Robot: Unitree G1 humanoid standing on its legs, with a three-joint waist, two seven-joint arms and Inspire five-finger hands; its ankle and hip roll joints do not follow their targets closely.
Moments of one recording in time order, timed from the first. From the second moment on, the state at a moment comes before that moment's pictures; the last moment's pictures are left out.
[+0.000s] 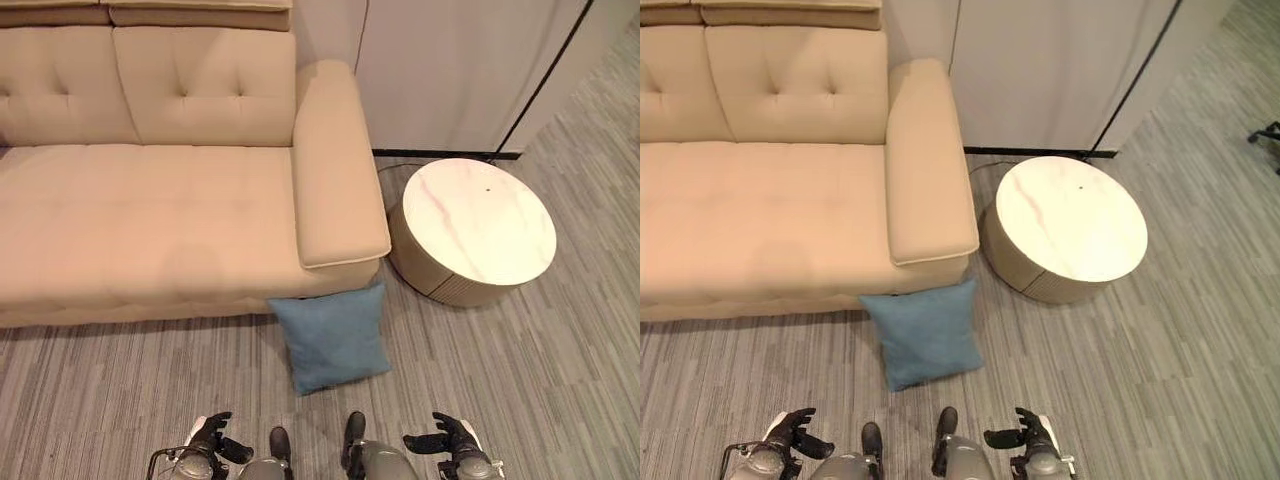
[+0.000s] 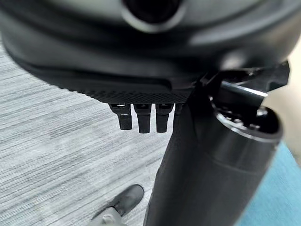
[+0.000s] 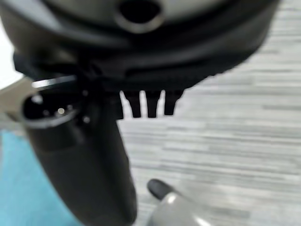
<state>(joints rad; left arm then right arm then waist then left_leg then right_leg) -0.11 0.30 -0.27 1.21 -0.04 -0.08 0.15 -0.11 -0.24 0.19 1.17 0.10 -0.08 -0.18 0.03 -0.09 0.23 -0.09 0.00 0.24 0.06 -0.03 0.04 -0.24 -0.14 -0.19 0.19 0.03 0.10</state>
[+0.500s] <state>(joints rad) -0.32 0.30 -0.27 1.09 -0.16 -0.11 0.19 -0.33 -0.29 0.19 1.07 0.14 -0.10 -0.21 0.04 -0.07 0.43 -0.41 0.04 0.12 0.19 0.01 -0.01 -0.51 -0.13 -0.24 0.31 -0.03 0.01</state>
